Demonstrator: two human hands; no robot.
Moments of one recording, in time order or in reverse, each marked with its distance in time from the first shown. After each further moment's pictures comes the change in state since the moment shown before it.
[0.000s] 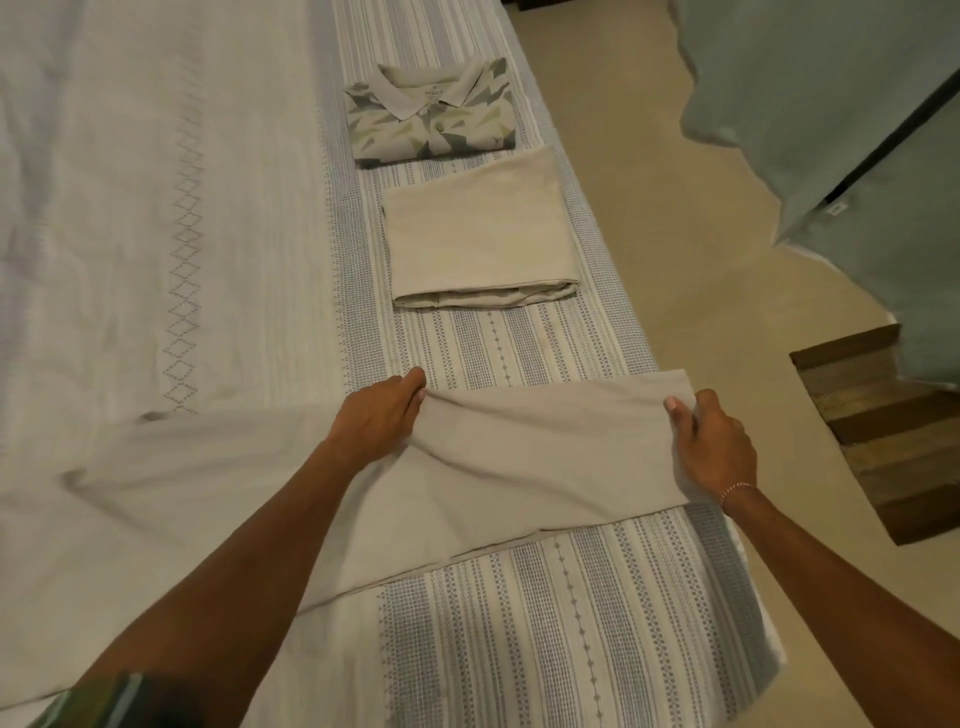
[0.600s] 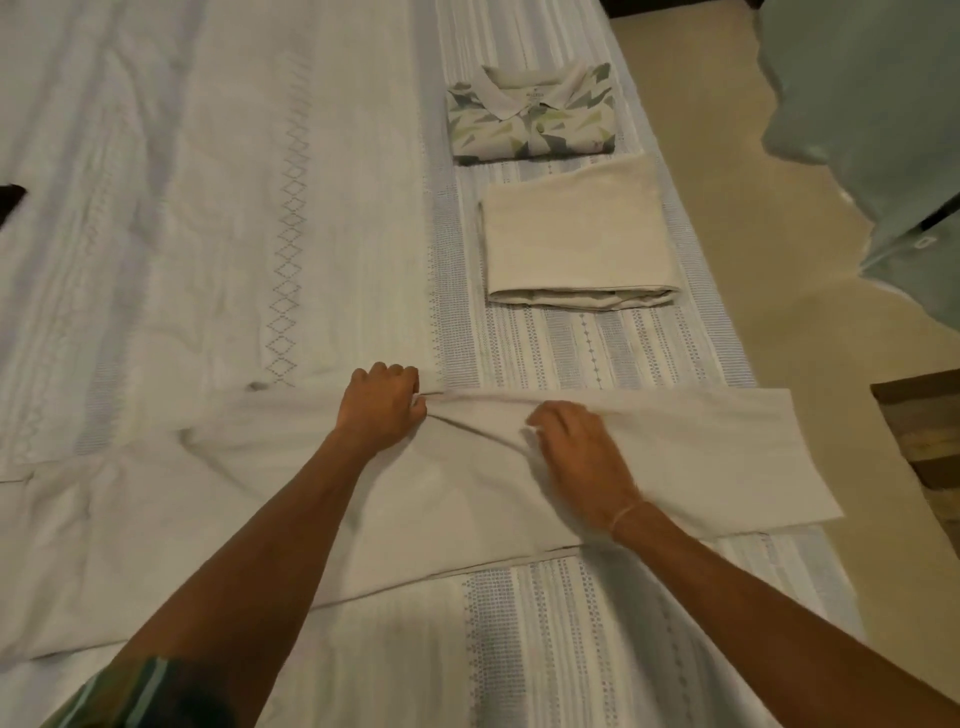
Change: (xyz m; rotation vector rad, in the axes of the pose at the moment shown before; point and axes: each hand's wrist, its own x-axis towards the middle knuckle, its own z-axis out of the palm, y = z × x) left_hand -0.046 -0.096 -0.028 0.253 -0.017 -0.207; right_hand -0.088 -0.180 0.123 -0.053 0.038 -0.953
